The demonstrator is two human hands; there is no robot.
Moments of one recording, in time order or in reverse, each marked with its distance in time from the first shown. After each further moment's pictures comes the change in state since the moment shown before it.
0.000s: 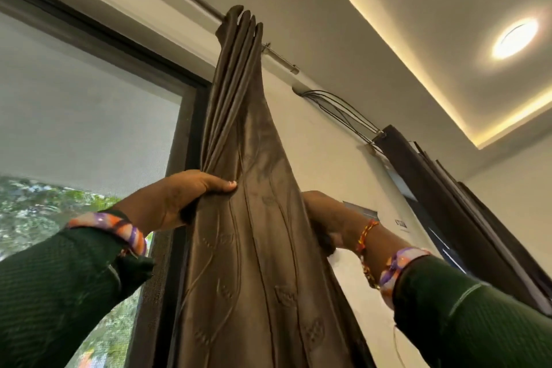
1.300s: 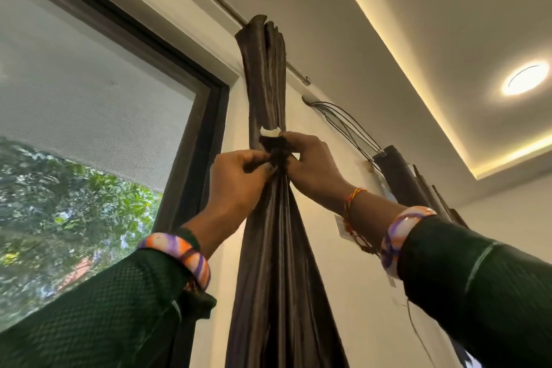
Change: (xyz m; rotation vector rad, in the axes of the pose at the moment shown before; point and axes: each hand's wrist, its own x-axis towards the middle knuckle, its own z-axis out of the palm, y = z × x) left_hand -0.035 0.022 0.069 -0.102 0.495 0.777; right_hand -0.032 -0.084 0.014 -0.720 0.370 -0.817
